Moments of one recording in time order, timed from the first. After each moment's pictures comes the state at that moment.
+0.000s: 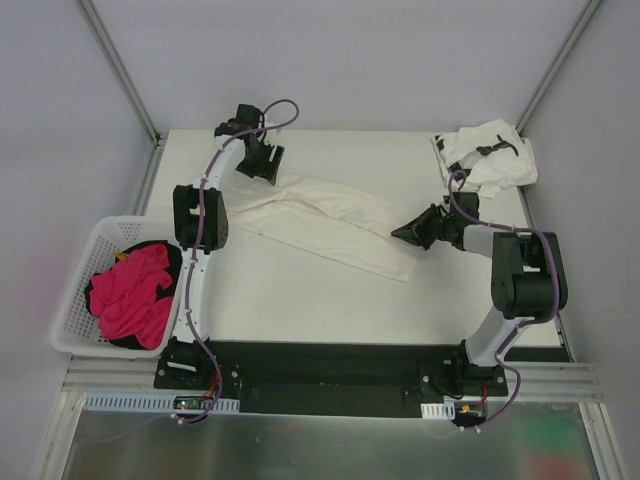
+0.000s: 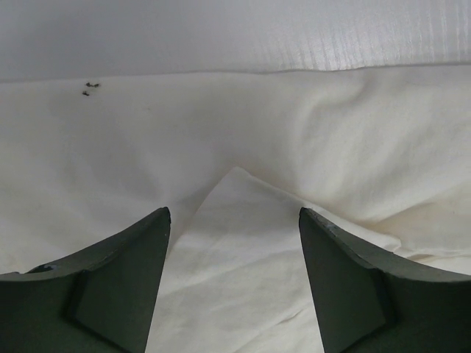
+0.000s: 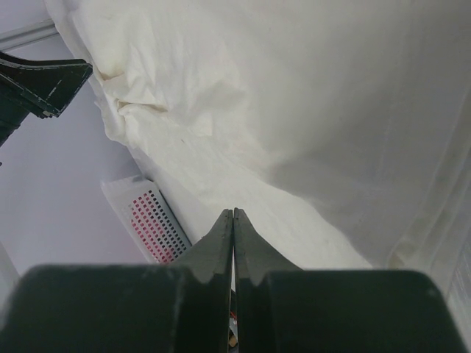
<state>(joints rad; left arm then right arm) -0.16 2.53 2.39 -0.94 0.18 0.16 0.03 1.74 0.84 0.03 -0.66 0.99</state>
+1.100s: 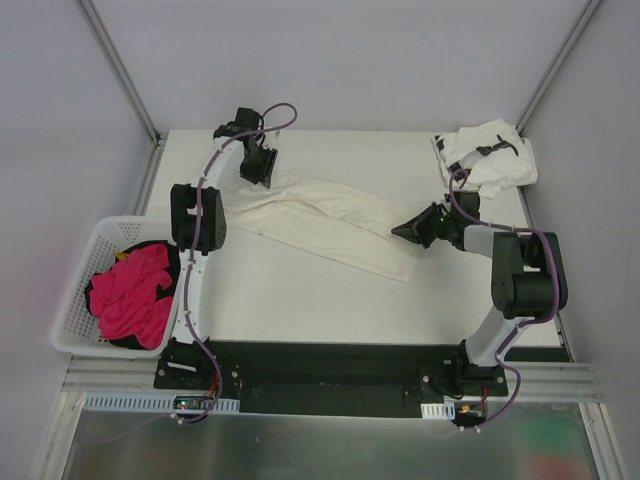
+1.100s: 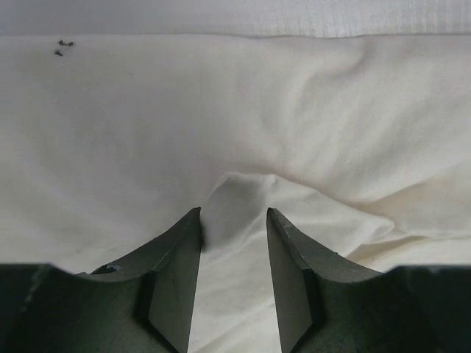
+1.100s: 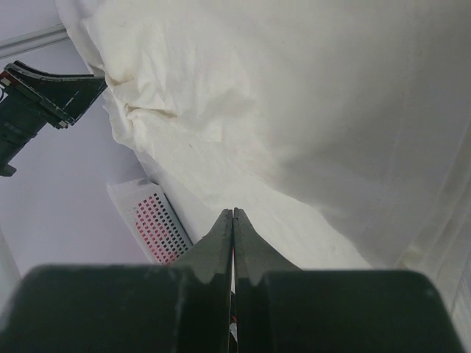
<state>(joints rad) -0.16 2.50 2.30 -0.93 0.20 0.12 0.03 1.74 0.84 0.06 -0.66 1.00</state>
